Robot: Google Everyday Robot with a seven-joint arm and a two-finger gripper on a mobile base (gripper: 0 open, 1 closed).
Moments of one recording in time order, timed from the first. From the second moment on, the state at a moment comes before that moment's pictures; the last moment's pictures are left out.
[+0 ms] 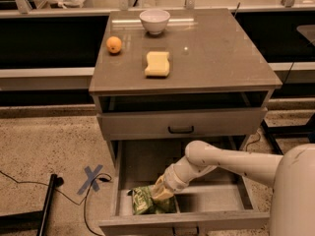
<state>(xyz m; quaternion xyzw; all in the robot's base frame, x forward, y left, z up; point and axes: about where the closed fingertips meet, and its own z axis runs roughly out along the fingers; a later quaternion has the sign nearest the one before) 0.472 0.000 0.407 -0.69 0.62 0.32 0.19</state>
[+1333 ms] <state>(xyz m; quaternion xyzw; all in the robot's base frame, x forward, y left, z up) 0.472 0.000 0.407 -0.69 0.62 0.32 0.19</state>
